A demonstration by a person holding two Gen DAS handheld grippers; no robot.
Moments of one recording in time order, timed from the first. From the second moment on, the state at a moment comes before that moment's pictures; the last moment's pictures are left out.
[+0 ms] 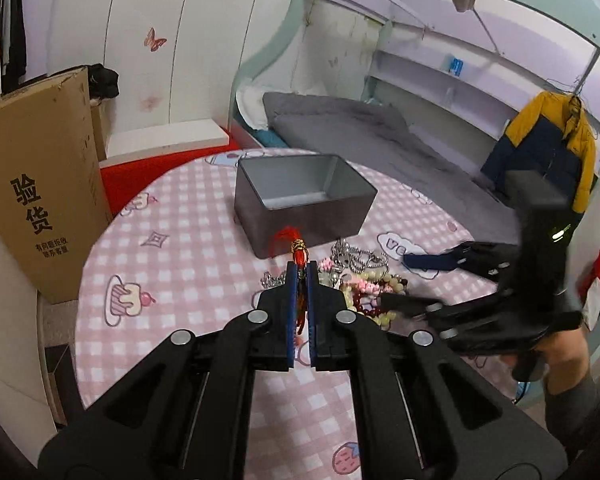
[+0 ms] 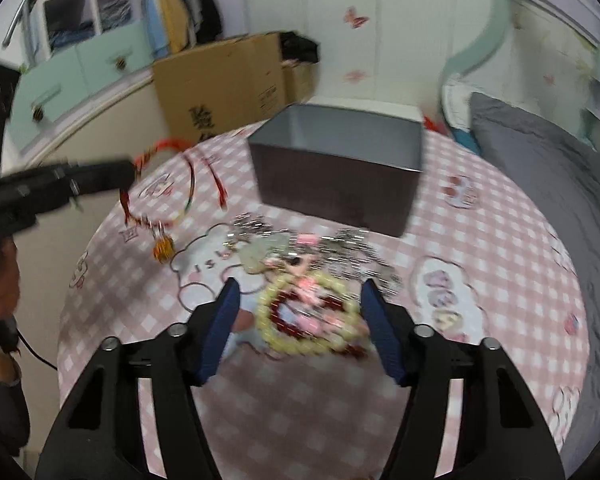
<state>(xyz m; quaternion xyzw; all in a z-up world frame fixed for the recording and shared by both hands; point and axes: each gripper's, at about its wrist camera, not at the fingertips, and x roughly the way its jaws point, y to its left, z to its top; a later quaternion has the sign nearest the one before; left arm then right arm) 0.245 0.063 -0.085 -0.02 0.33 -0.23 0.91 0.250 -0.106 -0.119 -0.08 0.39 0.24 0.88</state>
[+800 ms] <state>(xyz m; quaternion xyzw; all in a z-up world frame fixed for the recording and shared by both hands) 0.269 0.051 -0.071 -0.03 0.33 -0.28 0.90 0.282 -0.098 -0.122 -0.11 0.41 0.26 0.87</state>
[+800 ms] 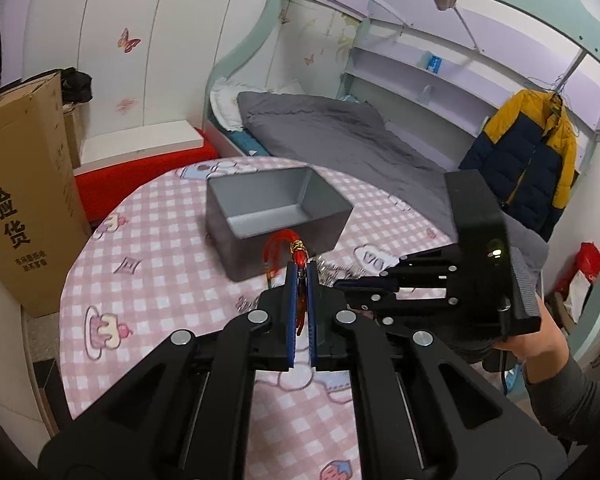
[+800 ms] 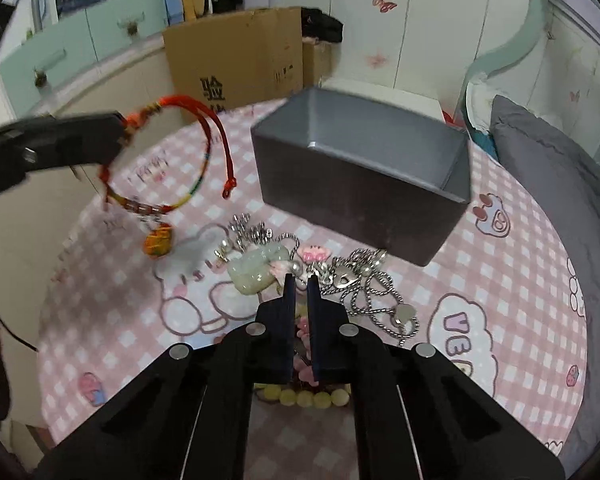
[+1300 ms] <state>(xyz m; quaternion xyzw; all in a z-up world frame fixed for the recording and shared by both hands) 0.326 0.014 -0.035 -0.02 0.30 -0.30 0.90 0.310 -0.123 -0.054 -0.03 0.35 0.26 0.90</state>
